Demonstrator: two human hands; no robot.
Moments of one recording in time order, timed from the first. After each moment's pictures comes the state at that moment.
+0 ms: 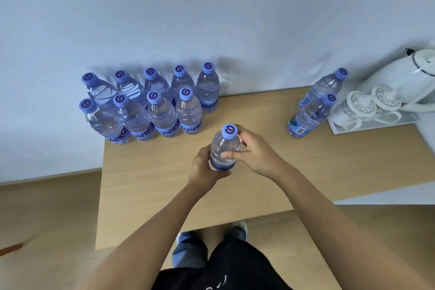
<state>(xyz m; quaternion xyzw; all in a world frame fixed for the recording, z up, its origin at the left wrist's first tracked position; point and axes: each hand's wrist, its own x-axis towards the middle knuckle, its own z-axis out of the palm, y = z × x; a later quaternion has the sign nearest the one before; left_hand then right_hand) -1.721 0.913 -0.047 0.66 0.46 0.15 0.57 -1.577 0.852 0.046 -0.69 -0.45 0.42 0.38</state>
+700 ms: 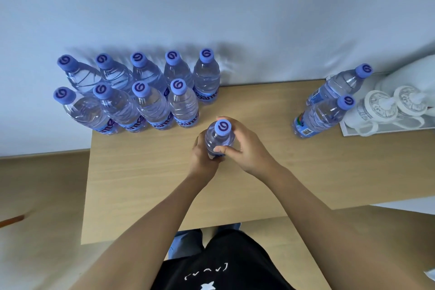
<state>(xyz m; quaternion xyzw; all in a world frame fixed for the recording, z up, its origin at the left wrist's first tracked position) -1.684 0.928 -0.077 0.63 0.52 0.20 0.55 -1.557 0.876 0.004 -0.69 -0.50 0.38 0.36</state>
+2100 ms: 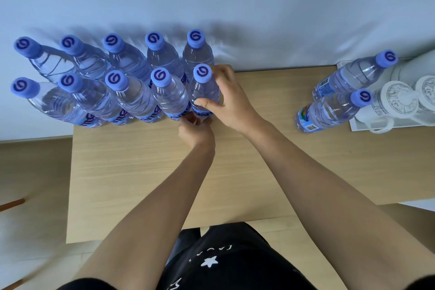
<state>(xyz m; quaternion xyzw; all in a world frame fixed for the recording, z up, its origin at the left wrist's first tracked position) -1.616 0.970 -0.074 0.33 0.75 0.30 0.50 -1.524 0.963 -0.014 -0.67 -0.56 0.29 0.39</state>
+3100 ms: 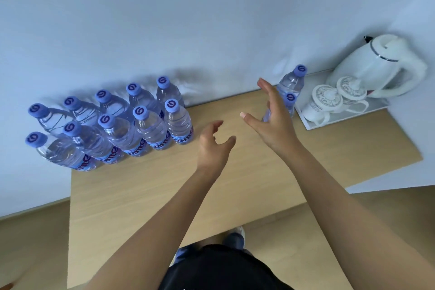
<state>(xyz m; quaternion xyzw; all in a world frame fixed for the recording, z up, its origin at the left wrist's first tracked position) -1.596 0.897 0.016 0.64 0.46 0.23 0.57 -1.467 0.827 0.071 -0.77 -0.37 0.19 0.48</state>
